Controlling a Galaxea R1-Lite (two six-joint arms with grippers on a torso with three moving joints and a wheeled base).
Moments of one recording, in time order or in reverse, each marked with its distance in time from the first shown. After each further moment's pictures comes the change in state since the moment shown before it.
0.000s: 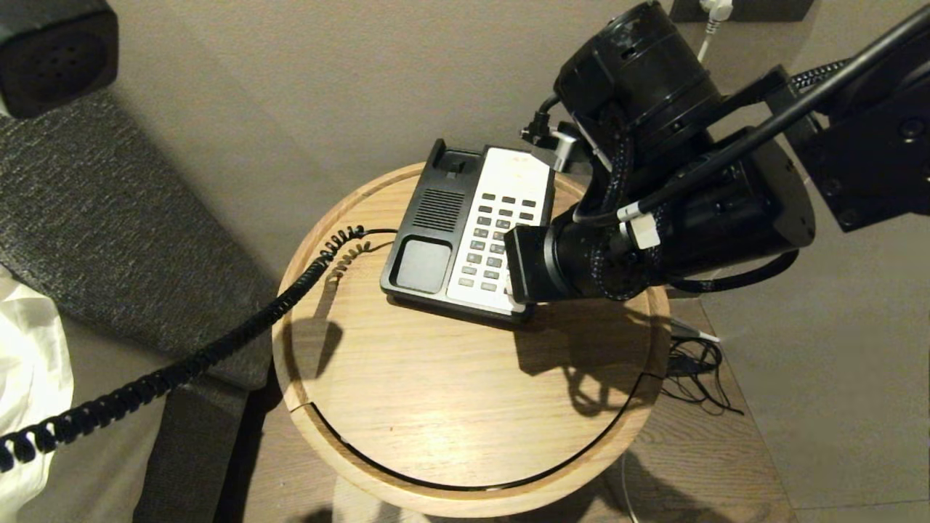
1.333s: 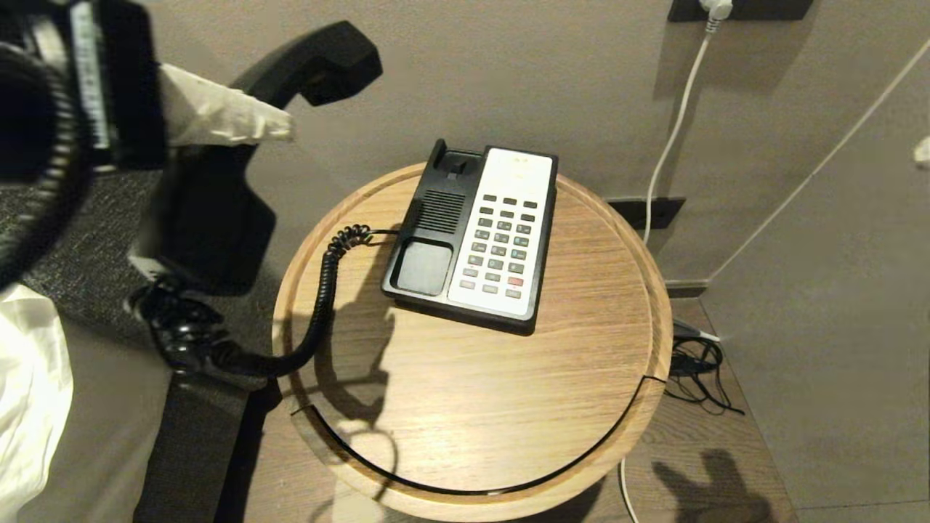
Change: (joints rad) left arm -0.050 0.363 0.061 -0.330 0.300 0.408; right arm -0.119 -0.720 0.261 0.031 -0.003 0.088
